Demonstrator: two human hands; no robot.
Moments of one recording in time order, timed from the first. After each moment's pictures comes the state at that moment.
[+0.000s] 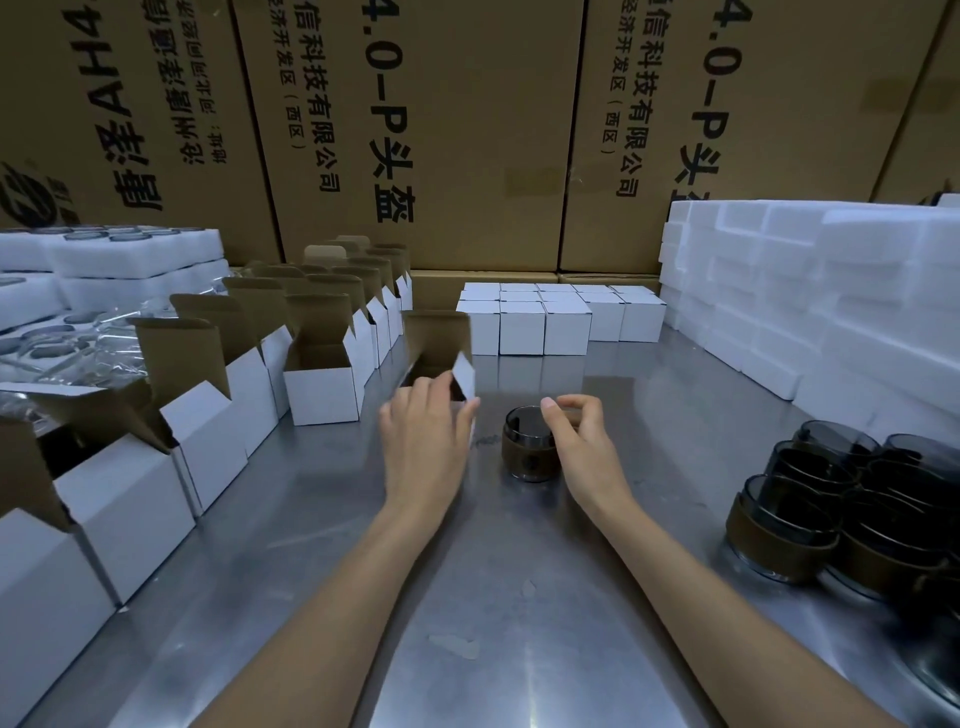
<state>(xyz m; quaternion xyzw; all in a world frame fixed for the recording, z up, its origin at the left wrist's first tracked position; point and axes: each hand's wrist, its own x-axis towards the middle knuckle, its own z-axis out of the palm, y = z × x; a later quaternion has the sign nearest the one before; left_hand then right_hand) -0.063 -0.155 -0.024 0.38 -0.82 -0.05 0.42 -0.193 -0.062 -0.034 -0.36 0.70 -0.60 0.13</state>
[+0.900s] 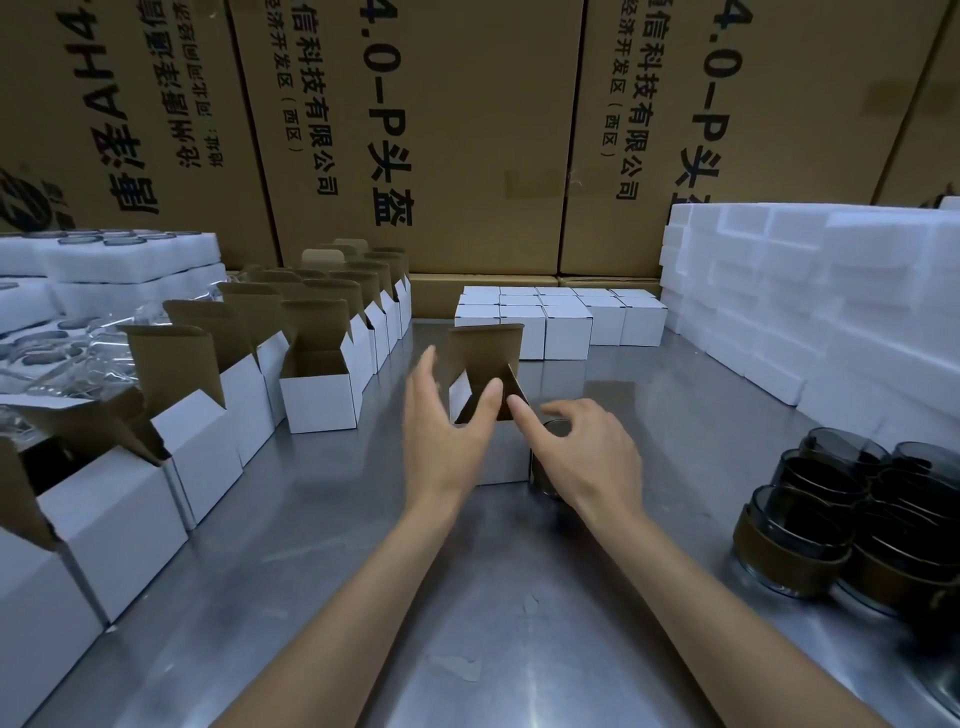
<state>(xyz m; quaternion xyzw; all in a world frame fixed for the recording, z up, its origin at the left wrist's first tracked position) -0.073 -0.139 -0.011 0.30 -0.70 -0.36 0.53 -0.179 -0.058 -0.012 -0.39 0.82 -0.41 -0.10</state>
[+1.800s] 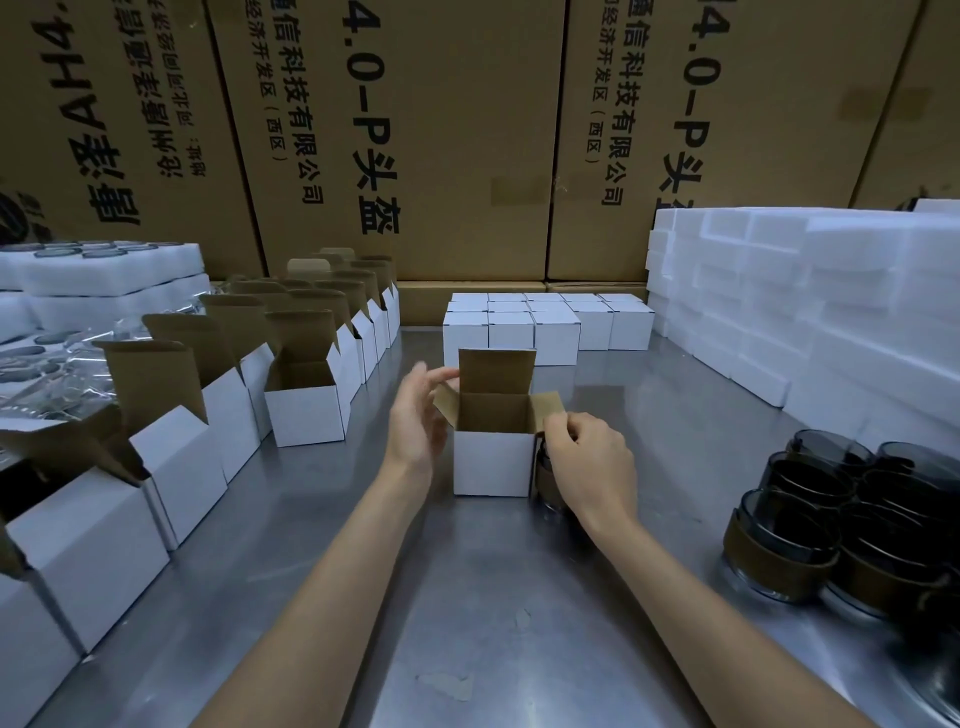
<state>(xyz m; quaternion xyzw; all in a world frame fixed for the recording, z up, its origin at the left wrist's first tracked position) -0.078 -0.166 0.003 0.25 -0.52 -0.69 0.44 -0.189 -0.058 -0.019 -0.35 0.80 -0.49 -0.07</state>
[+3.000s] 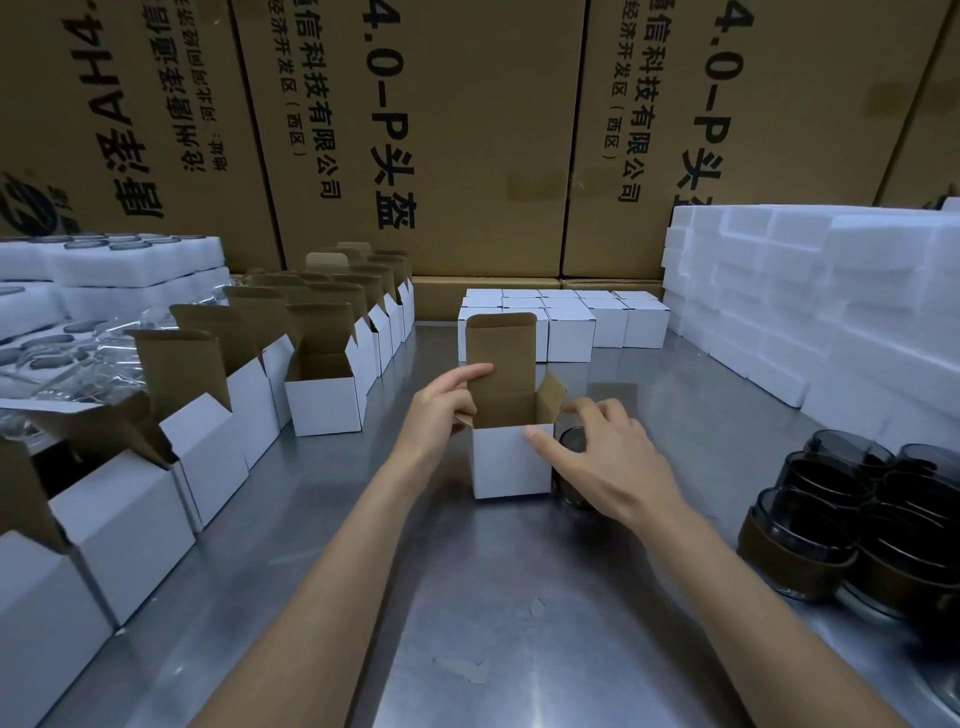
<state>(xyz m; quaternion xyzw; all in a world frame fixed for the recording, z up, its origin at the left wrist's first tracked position) -0.069 -0.175 0.007 0.25 -0.66 -0.61 0.37 -0.200 -0.040 -0.008 -0.45 0.84 -0.29 -0.02</state>
